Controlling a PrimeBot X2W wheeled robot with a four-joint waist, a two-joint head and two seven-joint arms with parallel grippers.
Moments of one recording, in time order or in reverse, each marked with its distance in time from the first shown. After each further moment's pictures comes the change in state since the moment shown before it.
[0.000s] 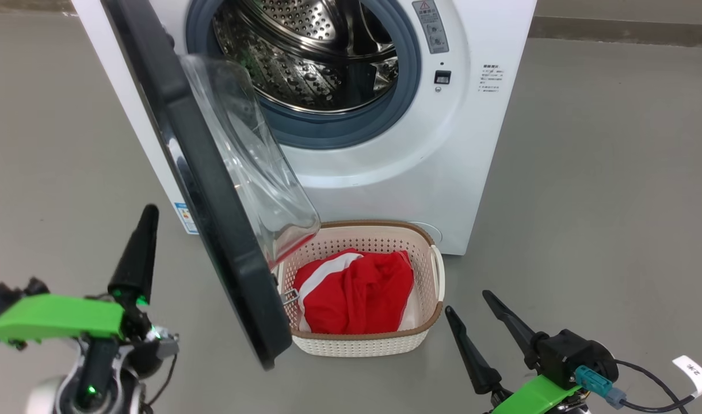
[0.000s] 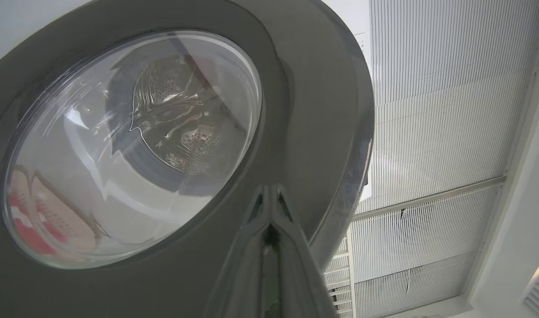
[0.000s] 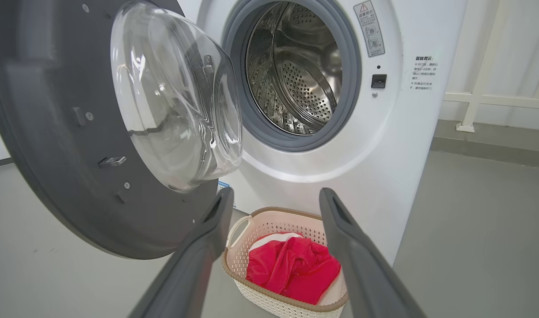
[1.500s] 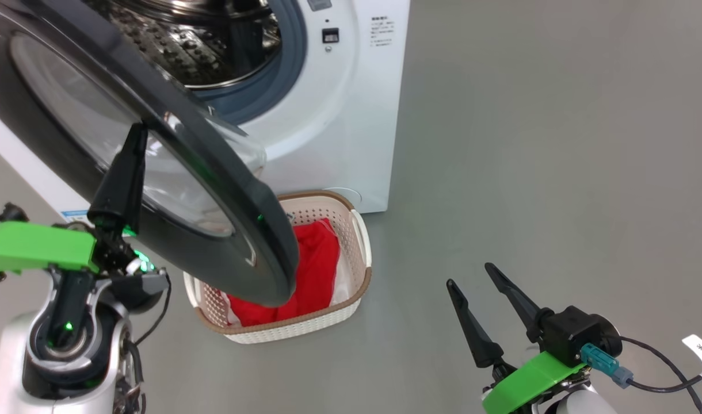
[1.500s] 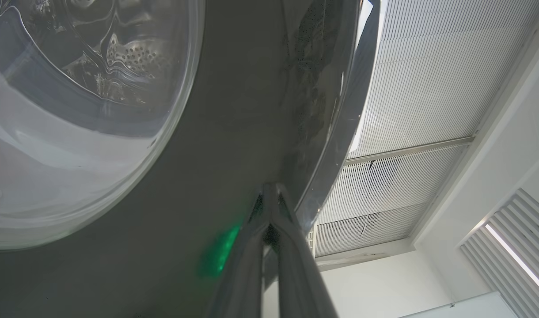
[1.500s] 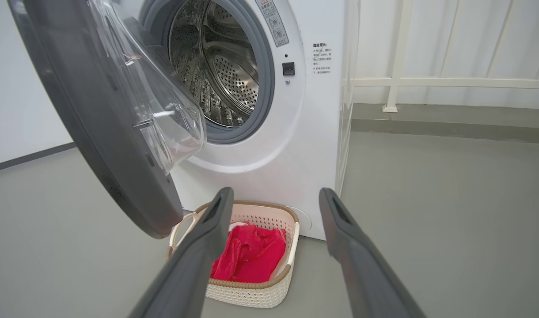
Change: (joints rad) left arm -0.189 0.011 -0.001 -0.051 -0.099 0.115 0.074; right arm -0.056 -0.006 -0.004 -0.016 0.001 0.000 0.000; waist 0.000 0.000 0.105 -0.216
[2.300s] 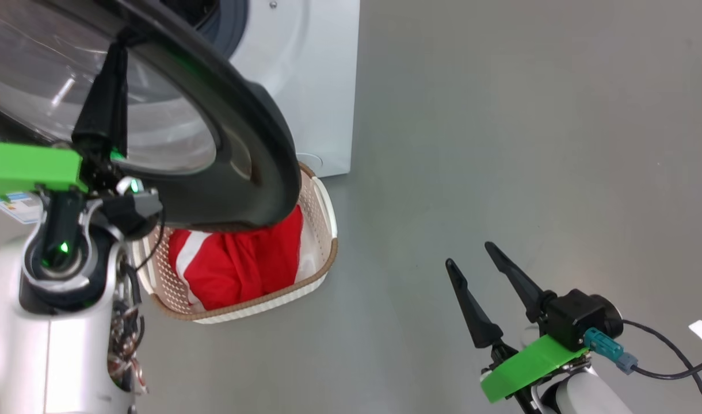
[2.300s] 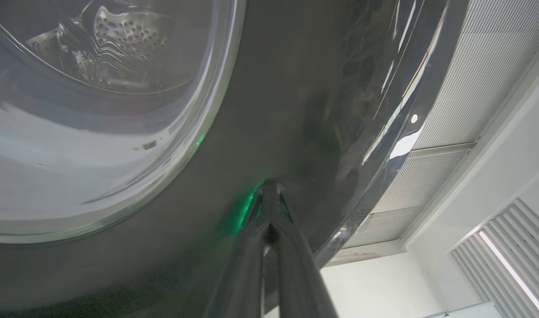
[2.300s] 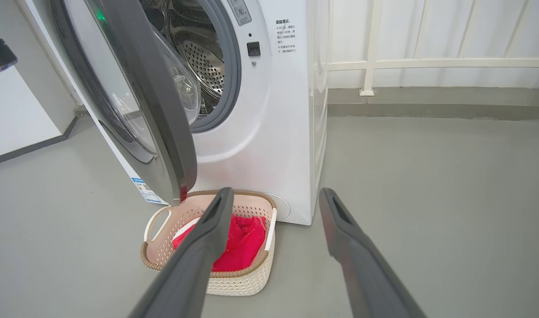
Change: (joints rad) left arm -0.233 -0.011 -0.006 0.198 -0.004 -0.059 -0.054; right arm -0.038 0.003 -0.006 -0.021 0.000 0.000 -0.003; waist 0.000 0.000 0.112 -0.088
